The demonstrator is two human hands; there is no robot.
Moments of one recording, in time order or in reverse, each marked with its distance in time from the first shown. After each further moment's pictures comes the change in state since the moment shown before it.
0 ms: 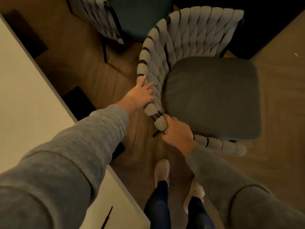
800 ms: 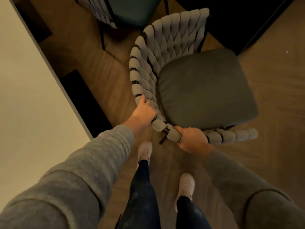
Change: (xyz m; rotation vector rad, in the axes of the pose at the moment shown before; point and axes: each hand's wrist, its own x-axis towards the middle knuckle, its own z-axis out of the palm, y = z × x) left_hand -0.042 0.223 -0.078 -0.201 -0.086 -0.145; right_hand -0.160 0.165 0.006 -0.216 -0.153 -0.205
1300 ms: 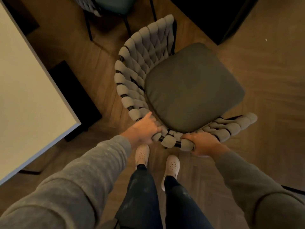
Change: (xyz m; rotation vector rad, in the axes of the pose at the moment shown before) left_hand -0.065 0.183 -0.021 -0.172 0.086 0.373; right_hand -0.178 0.104 0.049 -0.037 -0.206 -0.036
